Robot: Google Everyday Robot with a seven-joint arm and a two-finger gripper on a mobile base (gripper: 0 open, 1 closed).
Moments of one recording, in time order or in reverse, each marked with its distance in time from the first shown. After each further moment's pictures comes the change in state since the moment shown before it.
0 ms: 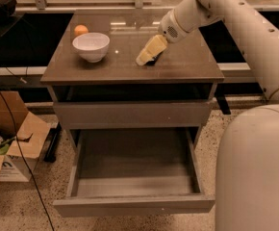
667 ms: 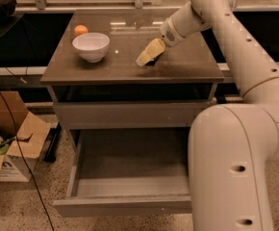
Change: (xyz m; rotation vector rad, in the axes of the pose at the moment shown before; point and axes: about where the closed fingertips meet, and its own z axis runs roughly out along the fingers) arm 0.018 -0.035 0.042 -0.038 -0.001 0.073
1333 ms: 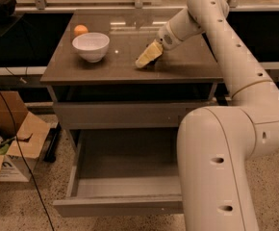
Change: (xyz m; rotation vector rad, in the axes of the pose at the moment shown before) arm 0.011 -0.010 0.021 -0.028 0.017 0.037
